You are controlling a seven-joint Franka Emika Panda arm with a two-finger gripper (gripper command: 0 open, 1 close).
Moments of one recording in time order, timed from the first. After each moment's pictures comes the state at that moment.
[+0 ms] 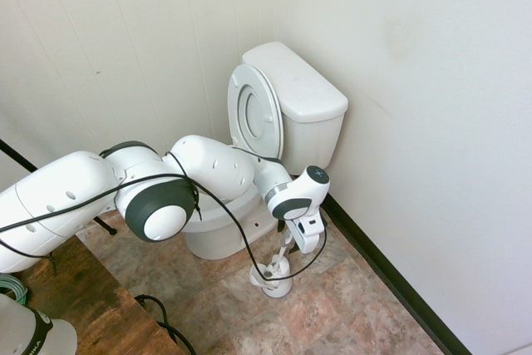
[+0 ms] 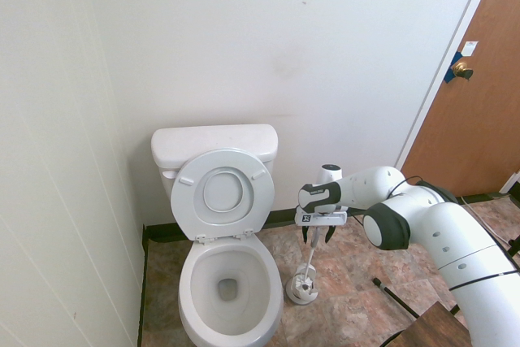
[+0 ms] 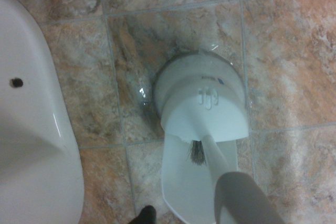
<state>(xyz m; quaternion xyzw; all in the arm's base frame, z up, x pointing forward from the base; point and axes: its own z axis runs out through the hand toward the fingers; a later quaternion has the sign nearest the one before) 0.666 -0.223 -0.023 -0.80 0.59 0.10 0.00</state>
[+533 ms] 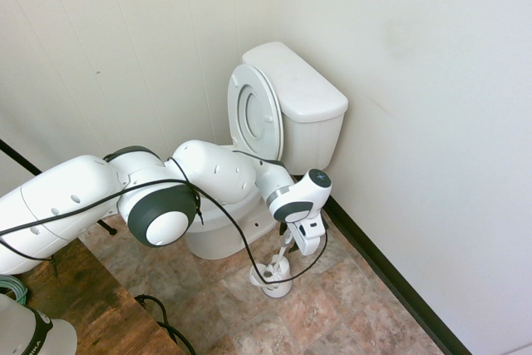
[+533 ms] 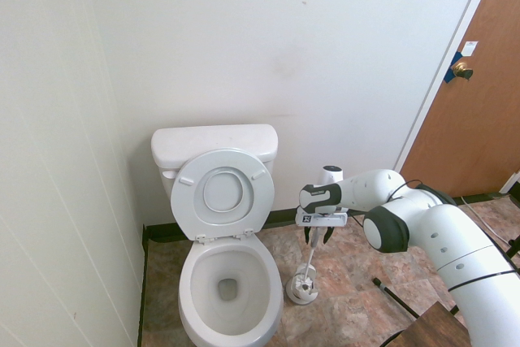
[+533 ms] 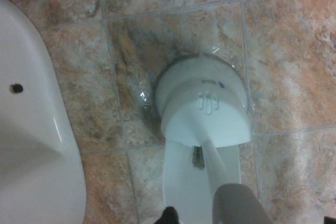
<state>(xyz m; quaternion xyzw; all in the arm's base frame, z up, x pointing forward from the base) 0.666 -0.227 -0.029 -0.79 0.60 0.10 0.01</state>
